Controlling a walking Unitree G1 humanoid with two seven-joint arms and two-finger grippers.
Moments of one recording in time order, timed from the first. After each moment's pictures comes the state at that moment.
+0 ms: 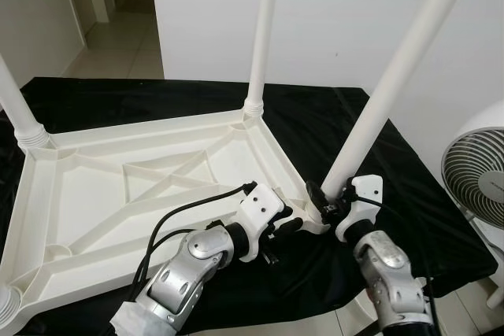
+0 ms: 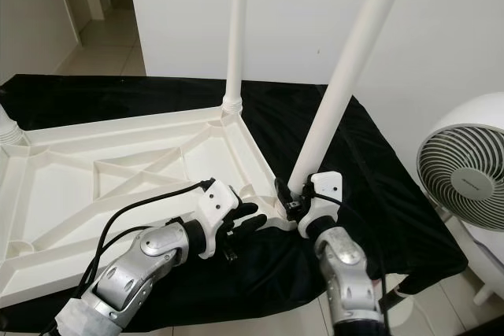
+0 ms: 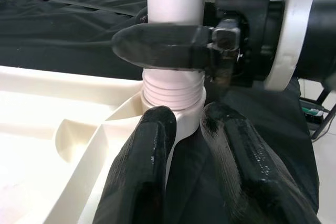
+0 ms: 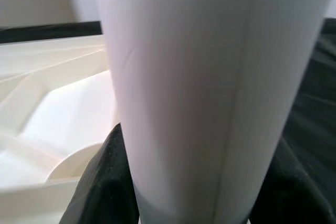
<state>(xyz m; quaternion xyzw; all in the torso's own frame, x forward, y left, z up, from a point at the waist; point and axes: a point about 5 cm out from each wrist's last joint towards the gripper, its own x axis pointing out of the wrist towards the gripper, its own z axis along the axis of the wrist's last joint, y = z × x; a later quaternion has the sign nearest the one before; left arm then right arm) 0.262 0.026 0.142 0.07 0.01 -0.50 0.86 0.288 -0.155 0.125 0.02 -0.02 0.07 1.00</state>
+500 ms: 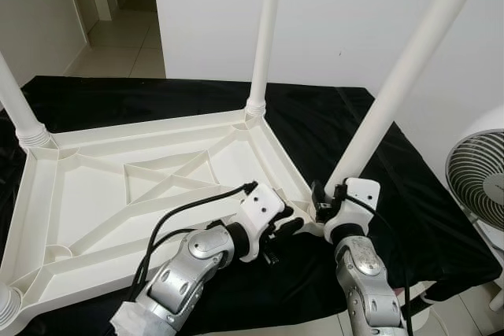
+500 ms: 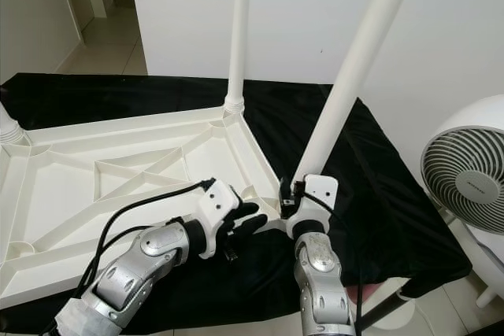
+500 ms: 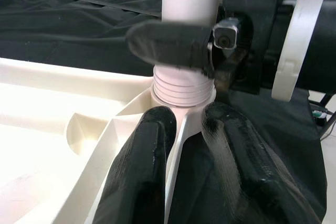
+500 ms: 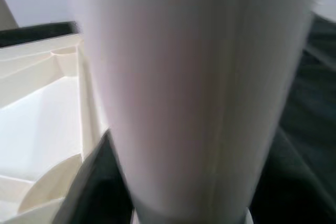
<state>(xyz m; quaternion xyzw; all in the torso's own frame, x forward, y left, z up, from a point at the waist) 0.261 0.026 0.142 0.07 0.02 -0.50 0.86 0.279 -0.150 0.128 0.05 -0.02 -0.03 1.00</state>
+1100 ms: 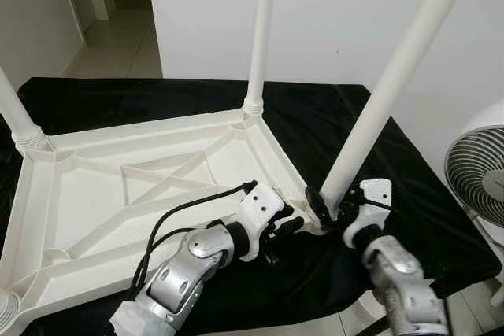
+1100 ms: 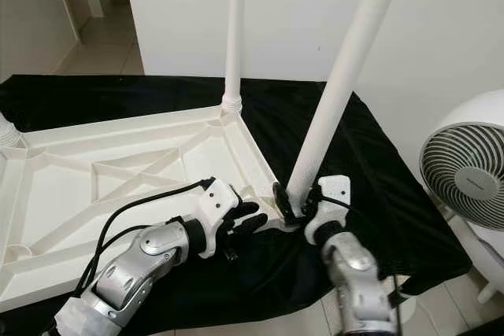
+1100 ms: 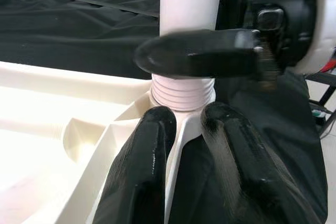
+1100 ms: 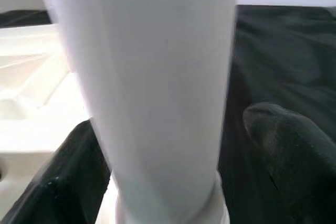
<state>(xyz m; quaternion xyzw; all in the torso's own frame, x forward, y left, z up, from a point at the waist) 0.262 0.025 0.145 0.07 0.01 -0.50 0.86 0.281 -0.184 0.134 -0.01 -0.01 0.22 0.98</state>
